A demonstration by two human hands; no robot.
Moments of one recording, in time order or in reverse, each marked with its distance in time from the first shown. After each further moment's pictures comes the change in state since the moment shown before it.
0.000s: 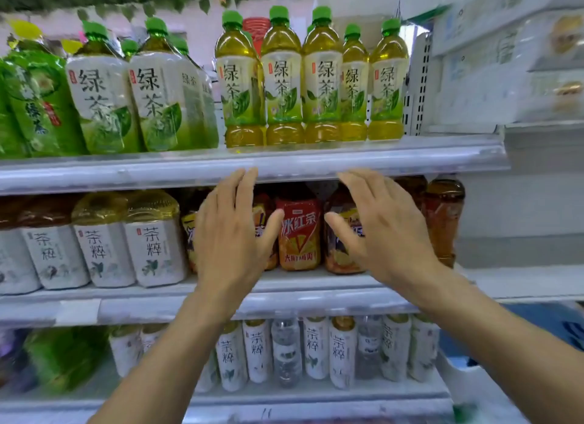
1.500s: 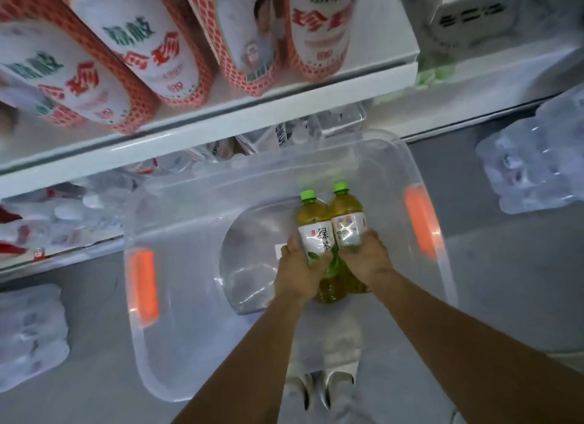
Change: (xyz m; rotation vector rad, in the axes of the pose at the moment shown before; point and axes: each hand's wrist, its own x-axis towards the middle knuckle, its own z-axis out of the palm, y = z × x) left_hand -0.784 0.074 0.361 -0.379 -1.557 -1.045; right_hand -0.769 0.071 0.354 0.205 -1.217 1.659
